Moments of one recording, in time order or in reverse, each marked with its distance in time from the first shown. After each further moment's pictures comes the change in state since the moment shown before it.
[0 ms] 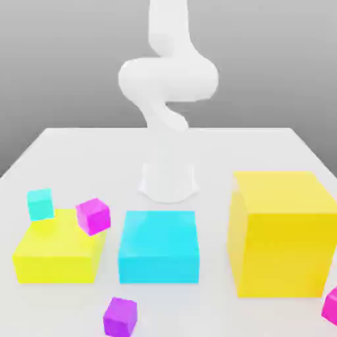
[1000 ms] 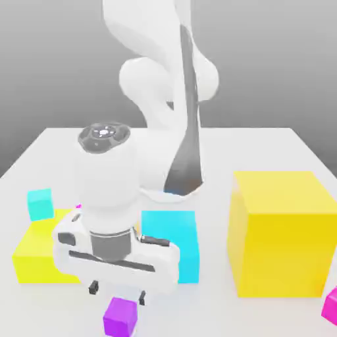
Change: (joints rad) arm -0.118 1.094 -0.037 -0.126 0.052 0.489 0.023
